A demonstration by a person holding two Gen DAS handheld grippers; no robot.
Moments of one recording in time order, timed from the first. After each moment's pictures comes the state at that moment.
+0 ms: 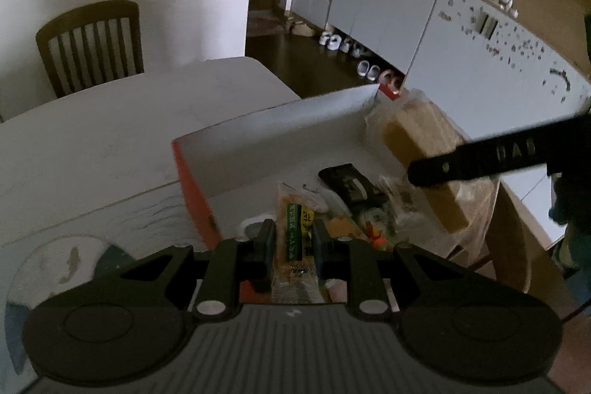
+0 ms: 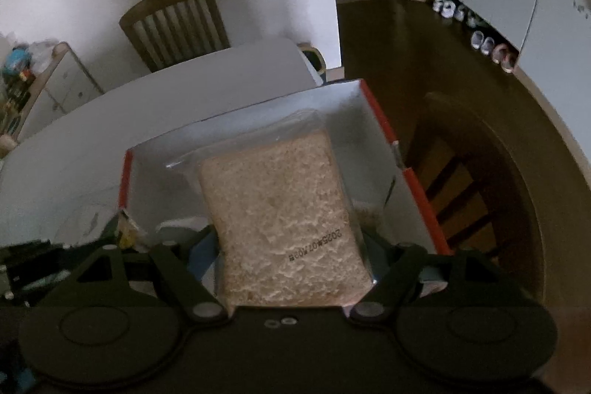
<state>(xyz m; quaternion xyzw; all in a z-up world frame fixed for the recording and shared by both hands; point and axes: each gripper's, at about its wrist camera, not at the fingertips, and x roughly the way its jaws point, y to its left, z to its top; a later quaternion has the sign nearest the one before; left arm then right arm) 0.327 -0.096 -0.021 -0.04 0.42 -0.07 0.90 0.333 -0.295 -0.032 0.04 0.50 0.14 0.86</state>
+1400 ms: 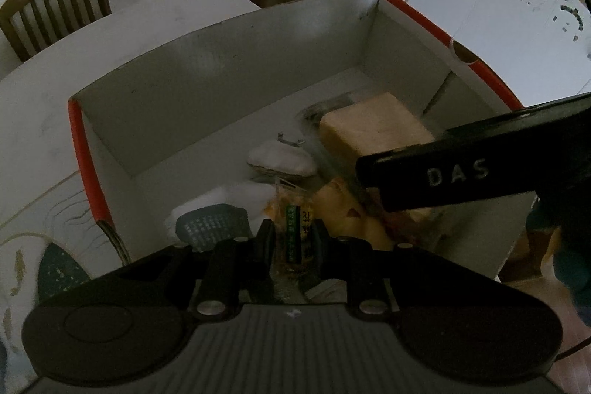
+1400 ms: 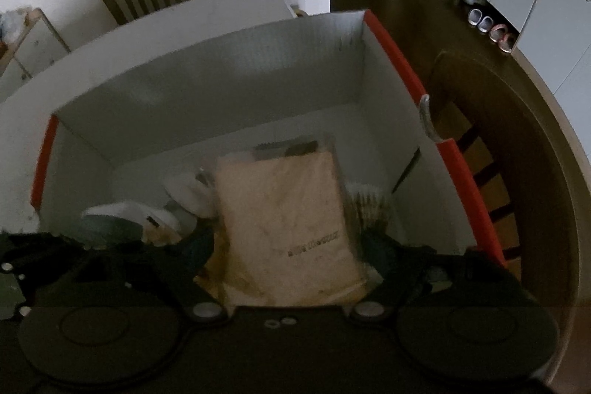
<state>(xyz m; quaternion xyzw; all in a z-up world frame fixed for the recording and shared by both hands) 0.384 -0.133 -0.093 0.00 0.51 -0.09 0.85 0.364 -0.276 -0.104 0.01 0.54 0.12 0.83</state>
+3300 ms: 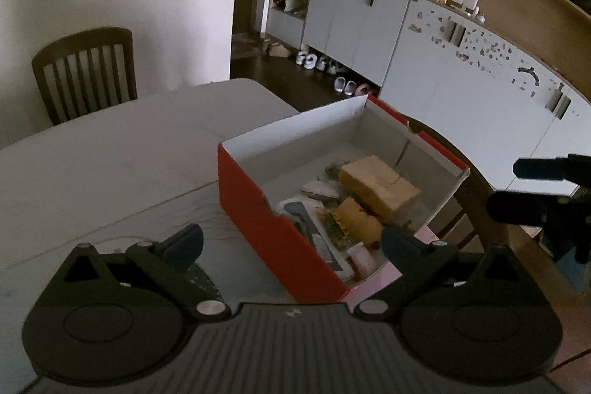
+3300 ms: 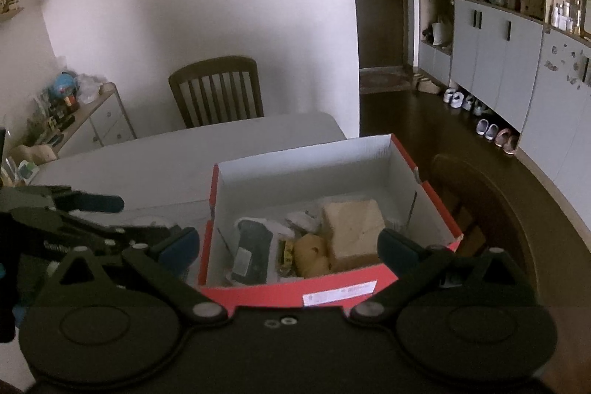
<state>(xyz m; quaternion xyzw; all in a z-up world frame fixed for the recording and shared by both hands) 0.250 -0.028 0.013 -0.03 0.37 -0.12 0.92 0.187 -0.257 0.015 0.02 0.34 0.16 0.93</state>
